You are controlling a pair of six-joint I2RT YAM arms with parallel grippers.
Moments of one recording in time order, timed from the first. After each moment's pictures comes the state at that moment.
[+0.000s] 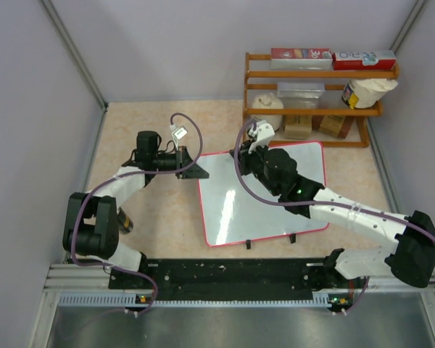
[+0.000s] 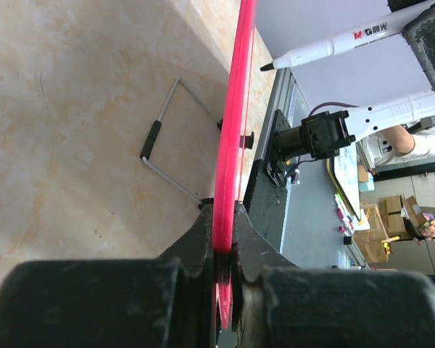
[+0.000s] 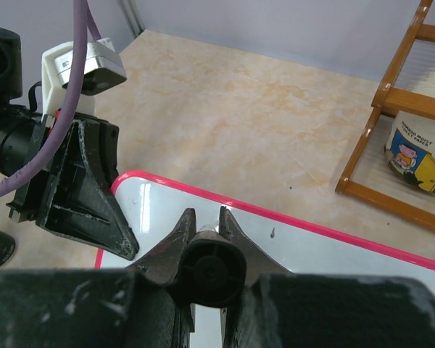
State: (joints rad) left arm -0.16 1.51 0.88 0.03 1.22 -0.36; right arm 0.92 1.25 0.94 0.21 0.33 0.18
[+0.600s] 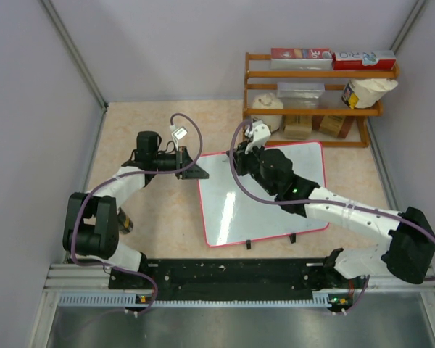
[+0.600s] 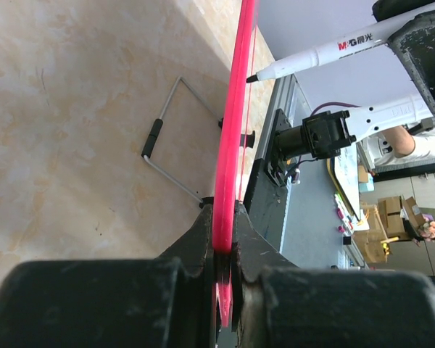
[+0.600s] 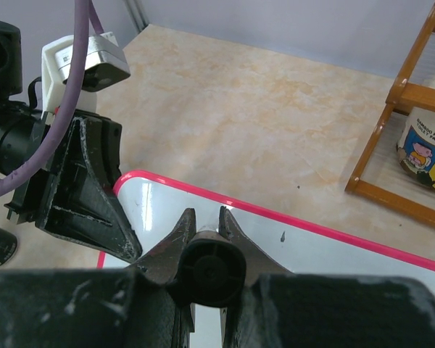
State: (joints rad) left arm -0.16 1.51 0.88 0.01 1.21 -0.35; right arm 0.92 1.29 0.94 0.24 0.34 0.19
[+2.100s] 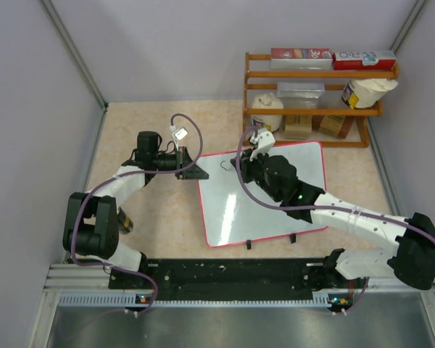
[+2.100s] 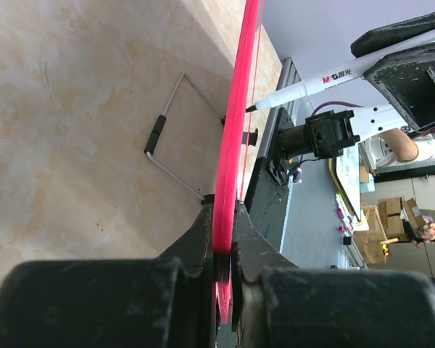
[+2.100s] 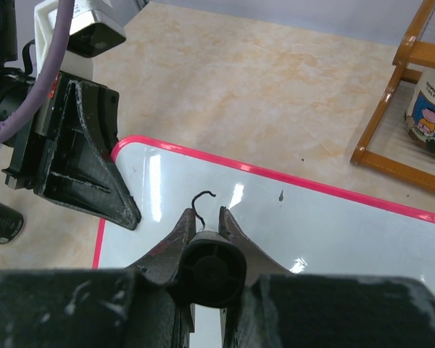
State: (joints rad) left arm -0.16 1.51 0.88 -0.03 1.20 -0.33; right arm 0.93 1.23 0.86 0.21 0.32 0.24
